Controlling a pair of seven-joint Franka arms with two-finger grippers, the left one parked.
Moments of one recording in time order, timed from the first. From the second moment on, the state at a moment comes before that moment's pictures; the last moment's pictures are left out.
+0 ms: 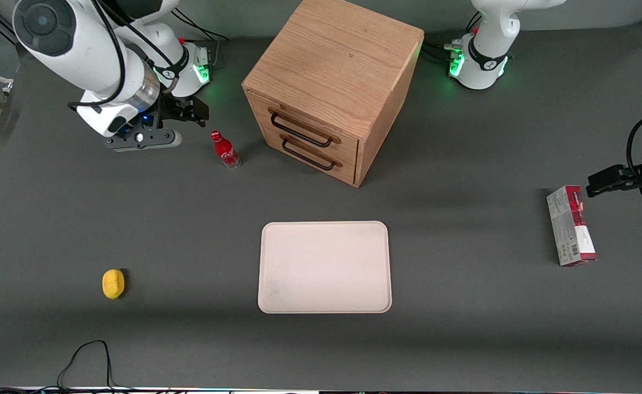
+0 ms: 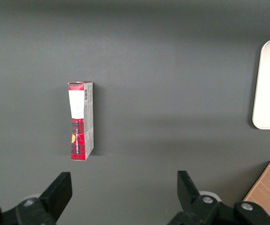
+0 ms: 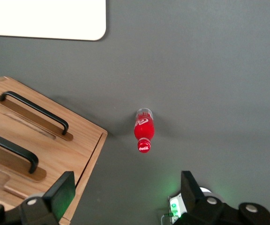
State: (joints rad) arm 0.47 -0.03 -0.05 -1.75 0.09 1.49 0.38
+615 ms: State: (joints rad) arm 0.50 -0.18 -0.05 -2.27 0.09 1.92 0.39
